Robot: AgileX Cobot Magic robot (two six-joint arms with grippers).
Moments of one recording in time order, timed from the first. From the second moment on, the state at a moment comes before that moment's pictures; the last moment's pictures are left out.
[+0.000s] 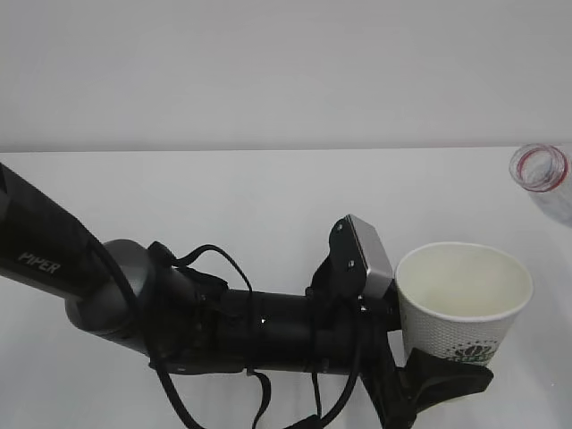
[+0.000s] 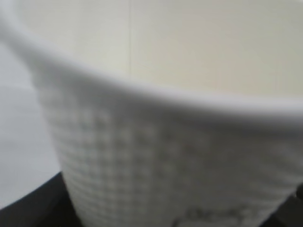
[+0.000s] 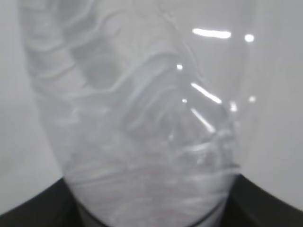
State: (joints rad) left arm -0.85 2.19 -0.99 0.80 -1.05 -0.52; right arm -0.06 1.13 -0.21 -0.29 -0.63 -0.90
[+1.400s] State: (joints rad) left arm -0.85 2.19 -0.99 0.77 -1.01 -0.52; right arm -0.06 1.13 -0.21 -0.29 -0.63 -1.13
